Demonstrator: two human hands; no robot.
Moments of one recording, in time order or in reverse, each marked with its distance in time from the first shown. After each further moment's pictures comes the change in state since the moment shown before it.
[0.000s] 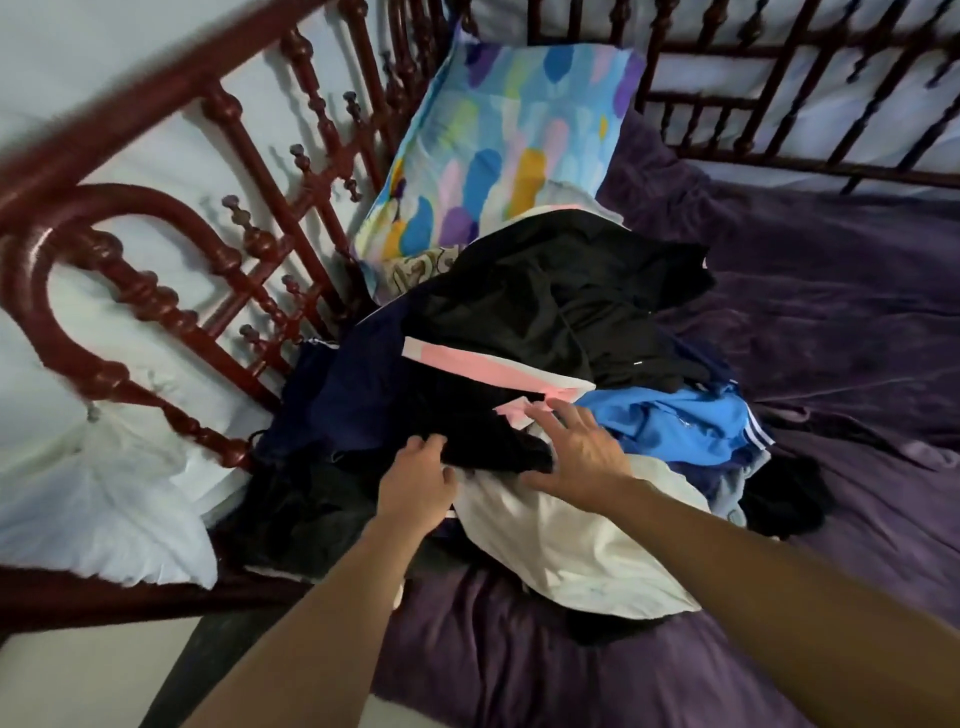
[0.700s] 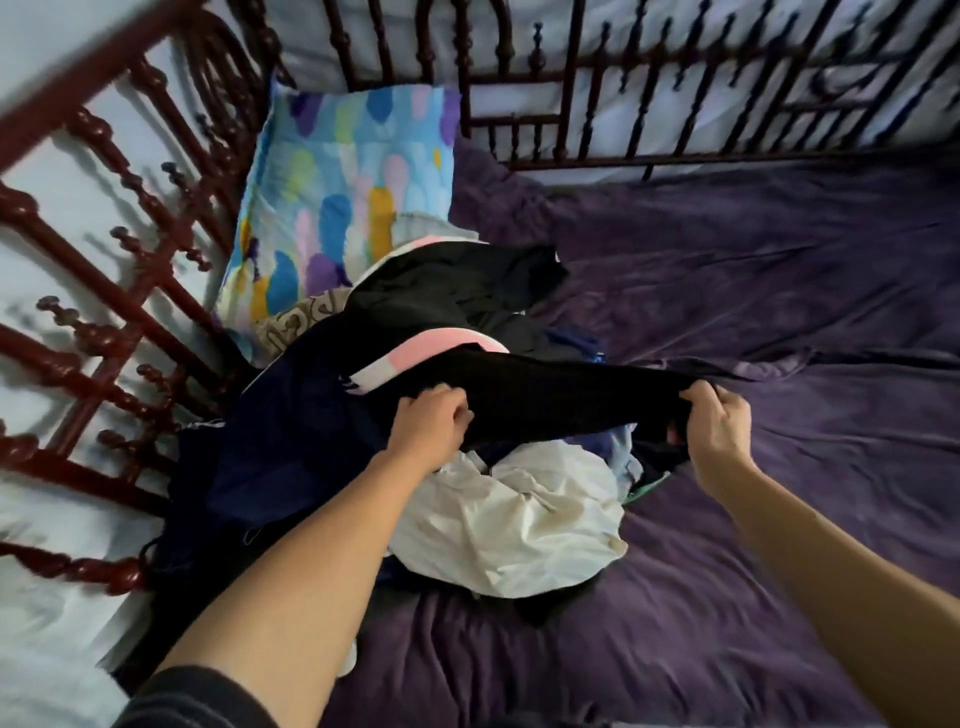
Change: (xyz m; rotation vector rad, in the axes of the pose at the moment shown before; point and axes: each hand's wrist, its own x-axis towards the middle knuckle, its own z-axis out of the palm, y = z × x) left_hand 0.061 0.114 -0.017 0.154 -0.058 0.534; right_hand -0.112 0.107 -0.083 1.090 0.927 0.893
